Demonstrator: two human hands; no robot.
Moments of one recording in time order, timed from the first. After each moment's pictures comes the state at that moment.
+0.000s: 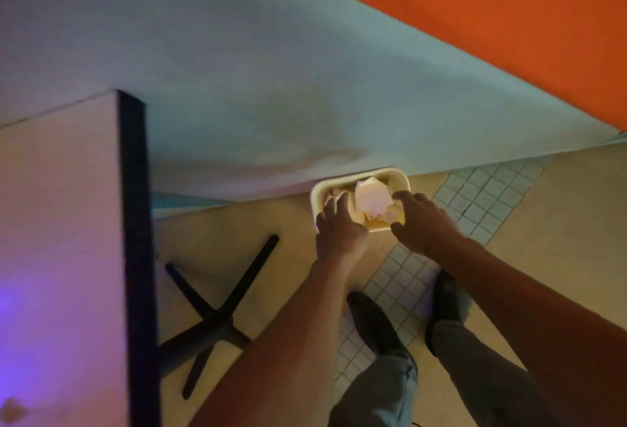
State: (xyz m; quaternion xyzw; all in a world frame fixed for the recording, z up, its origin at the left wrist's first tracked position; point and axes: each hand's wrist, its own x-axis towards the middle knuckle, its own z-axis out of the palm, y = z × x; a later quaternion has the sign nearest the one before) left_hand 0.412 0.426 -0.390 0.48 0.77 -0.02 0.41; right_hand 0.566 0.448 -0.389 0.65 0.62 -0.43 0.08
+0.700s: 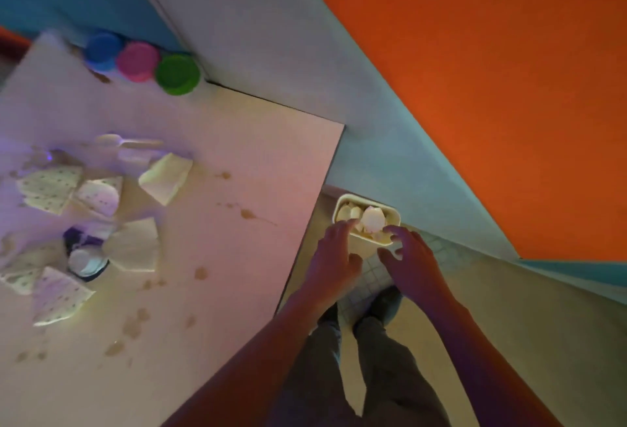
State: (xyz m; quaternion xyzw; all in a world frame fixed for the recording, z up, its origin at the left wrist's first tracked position) left_hand 0.381 0.279 -0.067 0.43 0.77 0.22 0.43; right_hand 0.532 0.351 -0.067 0.58 0.69 -0.43 -0.02
